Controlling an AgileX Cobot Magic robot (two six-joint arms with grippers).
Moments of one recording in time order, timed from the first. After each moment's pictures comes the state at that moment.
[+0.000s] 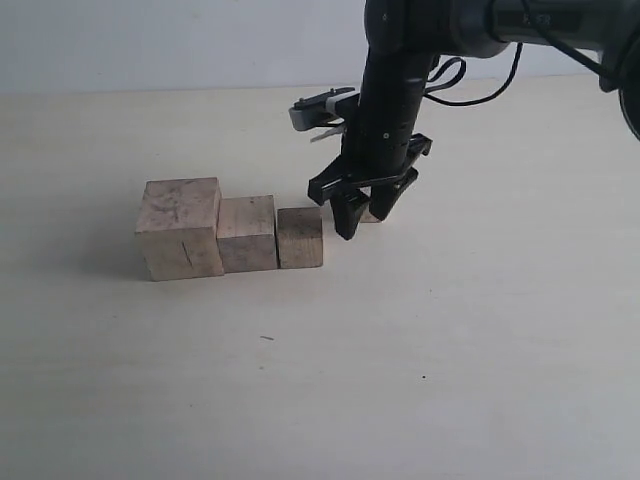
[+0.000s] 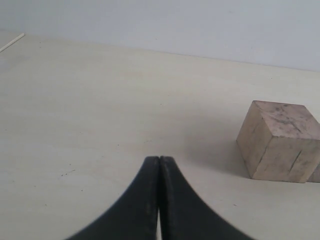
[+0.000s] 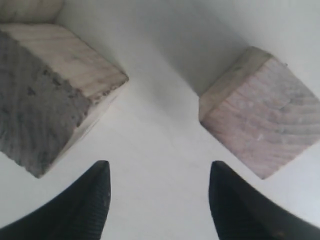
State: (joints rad) left arm 0.02 0.01 0.00 -0.07 0.37 -0.04; right arm 0.61 2.31 -1.83 0.18 1.22 -0.28
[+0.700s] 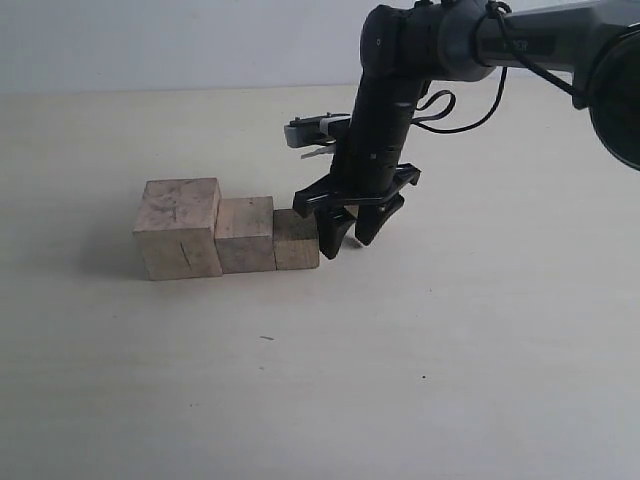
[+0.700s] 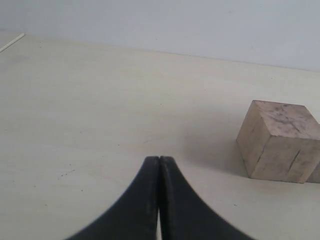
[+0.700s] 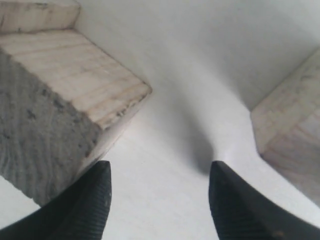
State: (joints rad) left arm 0.02 0.01 0.00 -0.07 0.37 -0.04; right arm 0.61 2.36 -1.83 0.30 1.22 -0.26
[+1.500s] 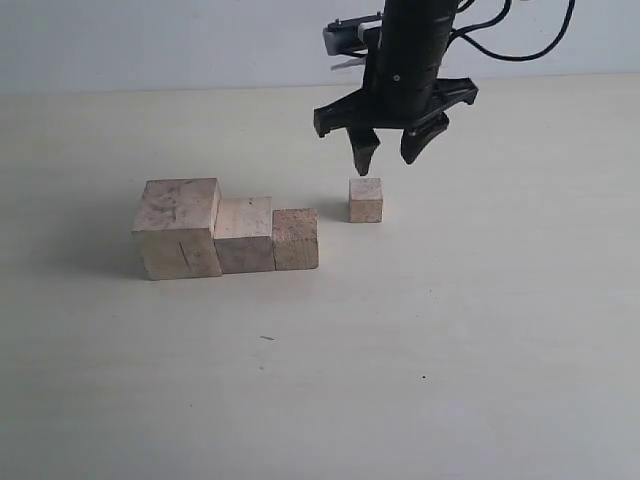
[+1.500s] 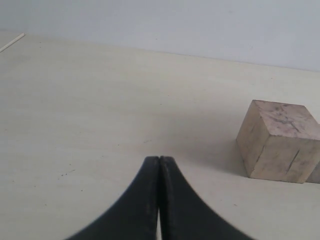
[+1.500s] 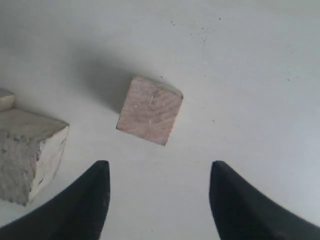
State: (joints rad) left arm 0.02 0.01 0.00 -0.07 0.37 -0.04; right arm 0.61 2.18 -1.83 0.00 1.17 0.17
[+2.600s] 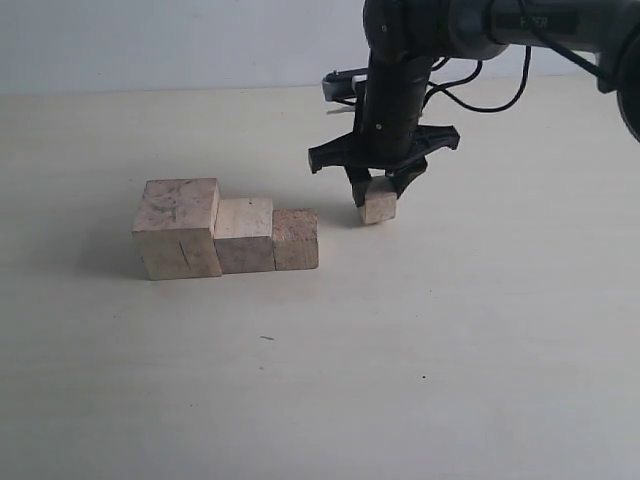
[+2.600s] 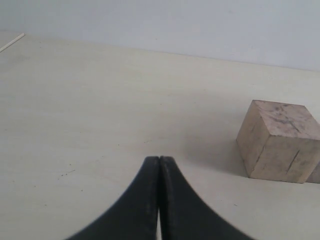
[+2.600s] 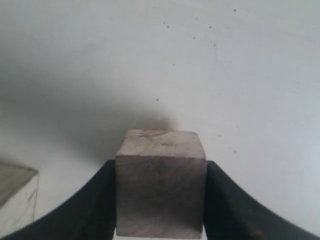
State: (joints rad) left arm 0.02 0.01 0.00 -0.07 0.37 -0.04; right arm 0.61 2.30 -1.83 -0.01 1.08 0.25
